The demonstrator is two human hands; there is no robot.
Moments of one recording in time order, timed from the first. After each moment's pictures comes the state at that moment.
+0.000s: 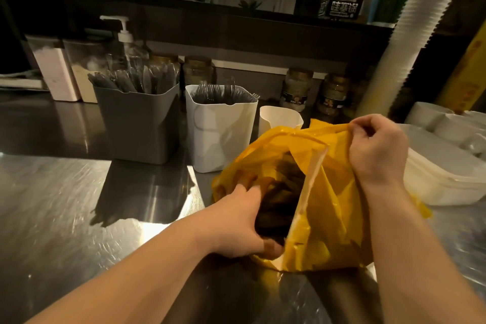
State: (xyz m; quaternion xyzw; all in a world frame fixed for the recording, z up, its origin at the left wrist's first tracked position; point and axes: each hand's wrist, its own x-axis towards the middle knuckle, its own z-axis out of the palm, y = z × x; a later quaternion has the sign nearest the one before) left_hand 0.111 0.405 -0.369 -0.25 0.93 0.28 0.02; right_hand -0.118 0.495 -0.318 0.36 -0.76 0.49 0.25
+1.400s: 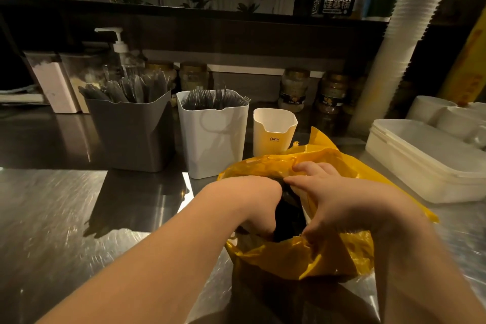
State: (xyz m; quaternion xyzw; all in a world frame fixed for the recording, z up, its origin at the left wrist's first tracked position) left_hand 0.057 0.409 -0.330 -0.22 0.96 0.15 0.11; right_hand -0.070 0.511 -0.308 0.57 -0.80 -0.07 -0.16
